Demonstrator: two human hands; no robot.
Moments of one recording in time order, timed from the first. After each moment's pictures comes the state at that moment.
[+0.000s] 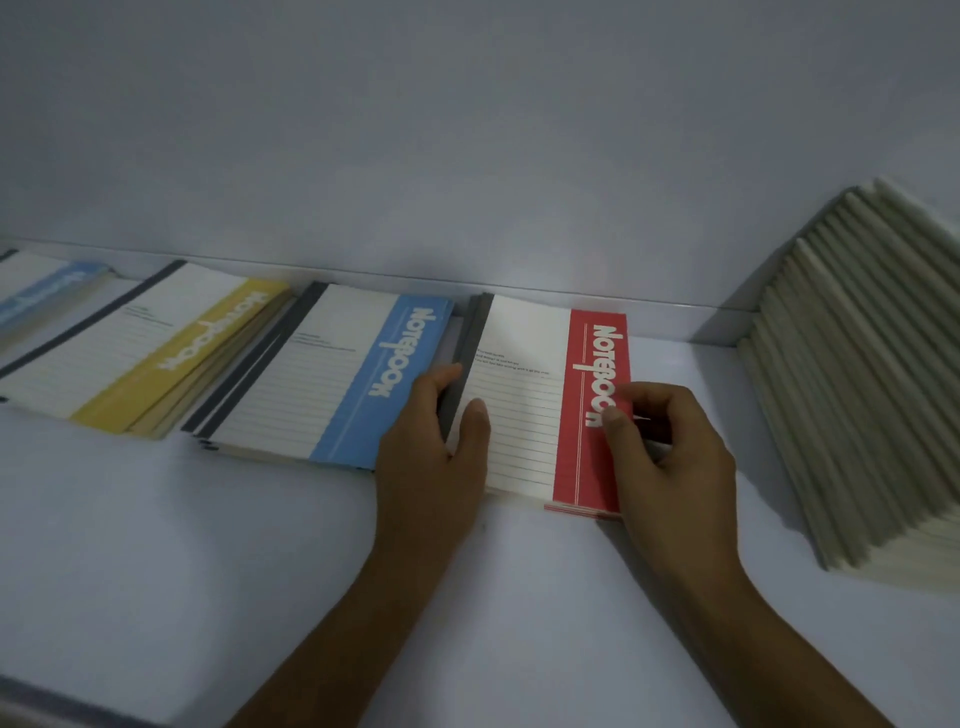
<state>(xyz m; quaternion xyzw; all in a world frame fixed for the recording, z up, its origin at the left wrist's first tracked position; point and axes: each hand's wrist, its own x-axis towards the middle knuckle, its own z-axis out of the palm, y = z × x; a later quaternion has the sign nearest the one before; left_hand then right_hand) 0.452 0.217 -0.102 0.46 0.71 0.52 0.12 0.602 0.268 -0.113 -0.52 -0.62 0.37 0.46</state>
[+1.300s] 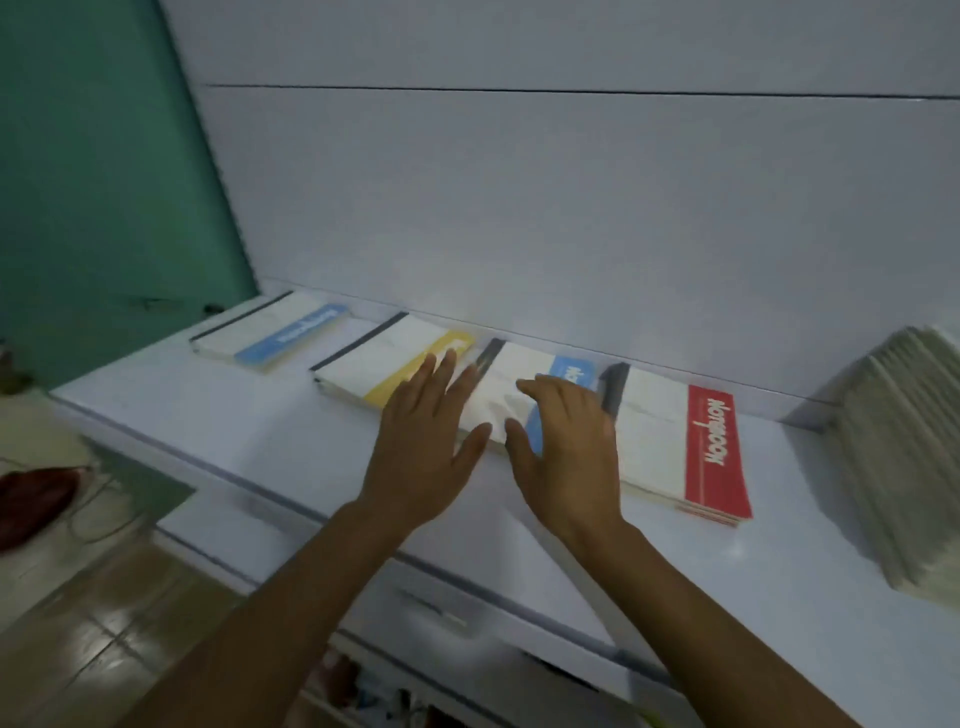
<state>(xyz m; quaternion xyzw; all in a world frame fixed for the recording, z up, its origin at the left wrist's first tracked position) 0.329 0.092 -0.049 0.60 0.74 0.26 -0.14 0.457 0.169 -0.060 -0.36 -0.82 0.14 0.42</state>
